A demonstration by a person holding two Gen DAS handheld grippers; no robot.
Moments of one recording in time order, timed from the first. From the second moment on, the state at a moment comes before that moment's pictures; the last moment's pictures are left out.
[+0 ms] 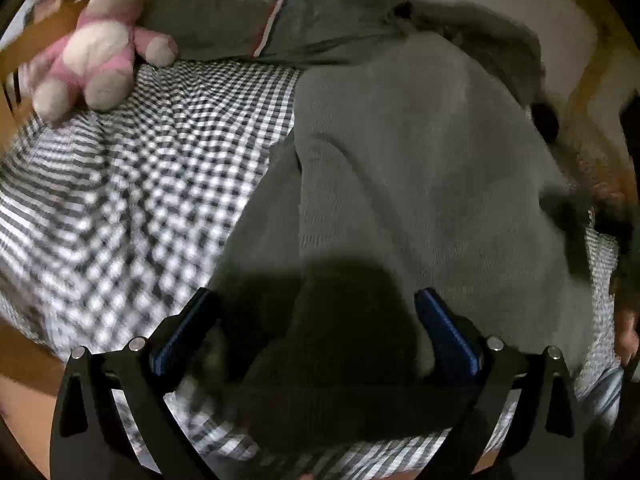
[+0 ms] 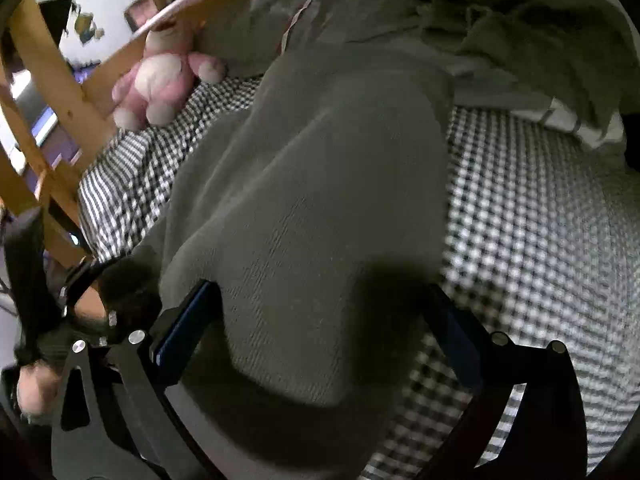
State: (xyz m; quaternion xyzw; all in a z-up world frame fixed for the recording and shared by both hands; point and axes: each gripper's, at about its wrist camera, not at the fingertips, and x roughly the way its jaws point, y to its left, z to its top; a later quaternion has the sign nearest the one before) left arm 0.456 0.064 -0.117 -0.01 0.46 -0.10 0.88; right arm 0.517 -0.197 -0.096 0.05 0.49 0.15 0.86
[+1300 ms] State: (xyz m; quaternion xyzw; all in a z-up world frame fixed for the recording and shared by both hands) left arm 0.419 0.082 -0.129 -0.11 0.45 -0.14 0.87; right arm 0.413 -0.324 -0.111 0.22 0.48 0.26 0.81
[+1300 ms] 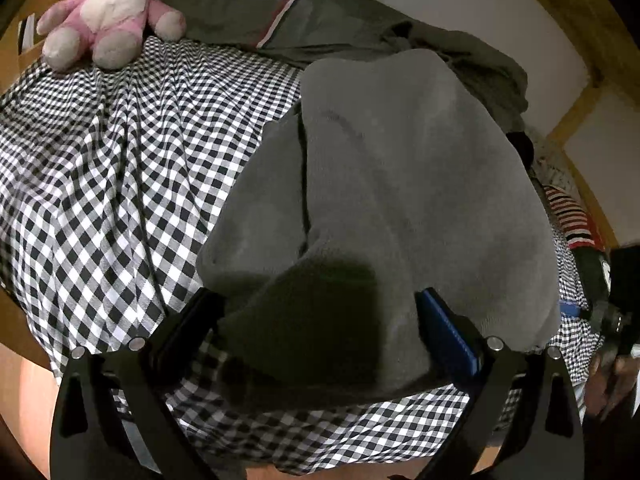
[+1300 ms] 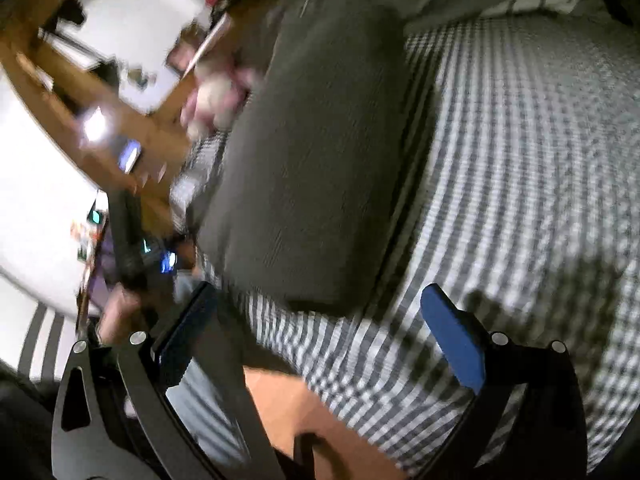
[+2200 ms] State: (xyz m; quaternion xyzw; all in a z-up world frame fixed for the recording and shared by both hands) left arm 0.431 0.115 -0.063 -0.13 0.42 -0.12 0.89; right arm 0.506 -0.298 -0.207 0.40 0.53 0.39 0.64
